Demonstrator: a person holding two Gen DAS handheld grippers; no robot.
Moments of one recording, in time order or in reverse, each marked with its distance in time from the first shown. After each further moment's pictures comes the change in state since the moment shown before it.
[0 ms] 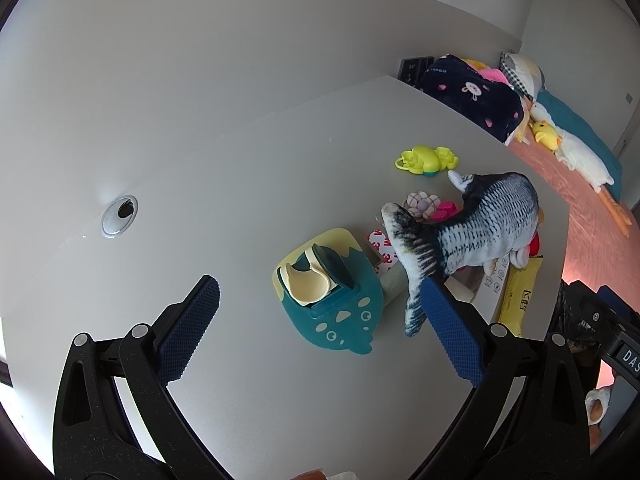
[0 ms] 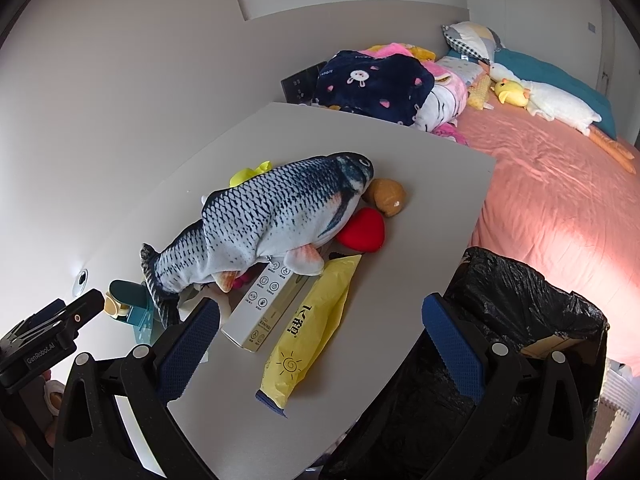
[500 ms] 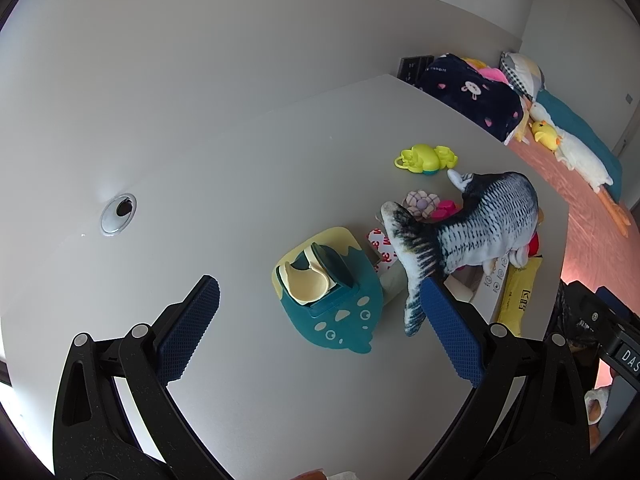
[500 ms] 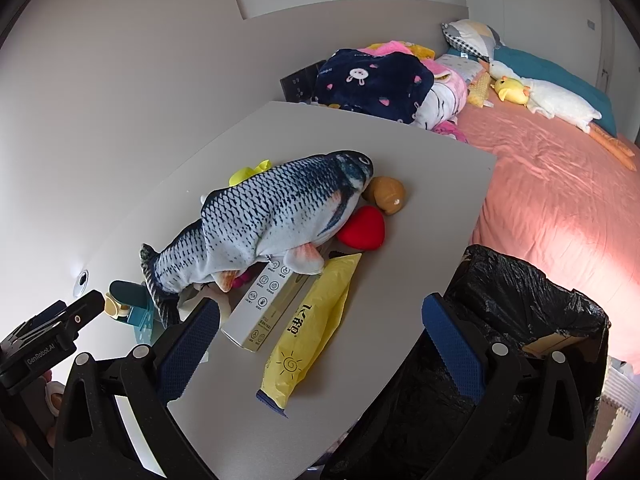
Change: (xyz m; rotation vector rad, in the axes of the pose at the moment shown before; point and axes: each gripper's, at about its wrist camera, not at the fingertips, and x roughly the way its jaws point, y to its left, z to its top) left arm 0.002 -0.001 -0.001 -0.001 0.005 -0.002; right arm 0.002 -0.001 -0.001 0.007 0.006 0.001
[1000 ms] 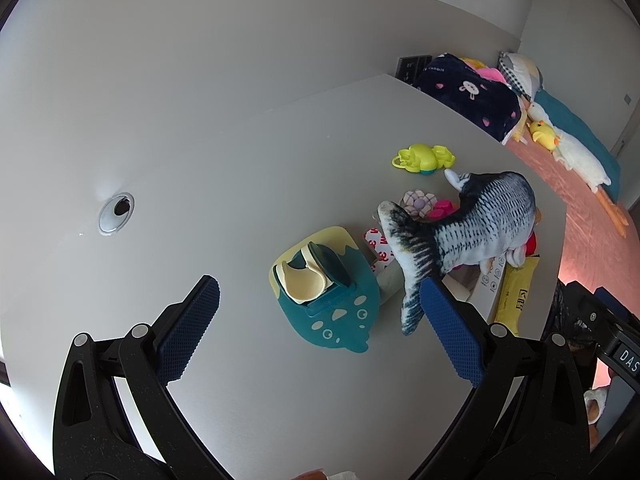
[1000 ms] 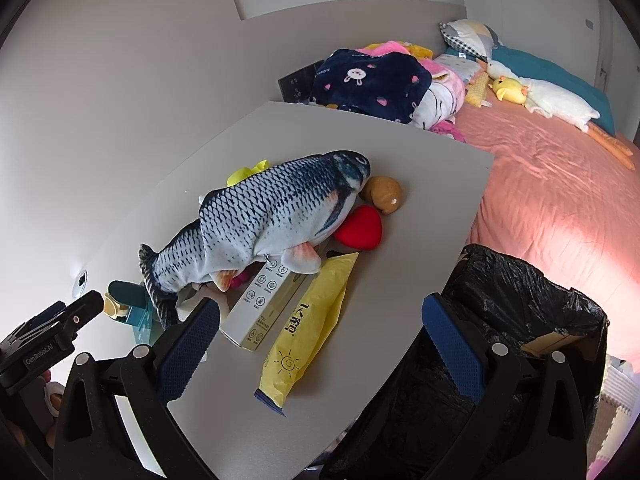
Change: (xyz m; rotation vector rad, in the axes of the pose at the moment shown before) left arm 0.000 -0.001 -0.001 -0.004 0.004 -0.009; right arm 0.000 -0.001 0.000 0.002 0.000 -0.002
